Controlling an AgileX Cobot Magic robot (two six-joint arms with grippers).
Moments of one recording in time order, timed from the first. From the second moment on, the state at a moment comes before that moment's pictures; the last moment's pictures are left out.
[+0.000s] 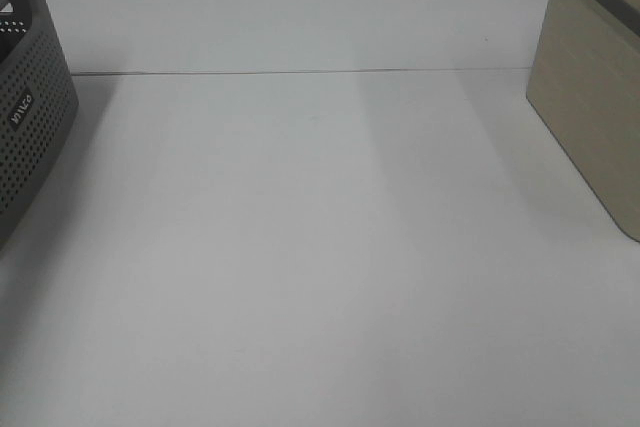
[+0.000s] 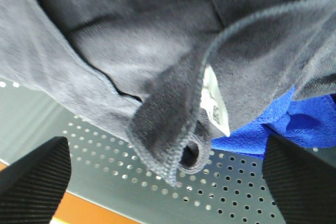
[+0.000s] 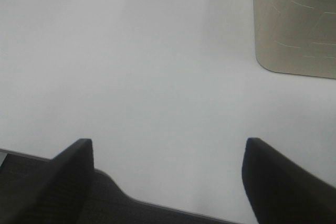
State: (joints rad) left arm 0.10 1.91 -1.50 0.55 0.85 1.31; right arm 0.07 0.00 -0.46 0.09 1.12 -0.12
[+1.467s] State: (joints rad) left arm 0.10 1.99 -1.50 0.52 0.81 1.17; right arm 0.07 0.00 -0.46 0.09 1.12 -0.12
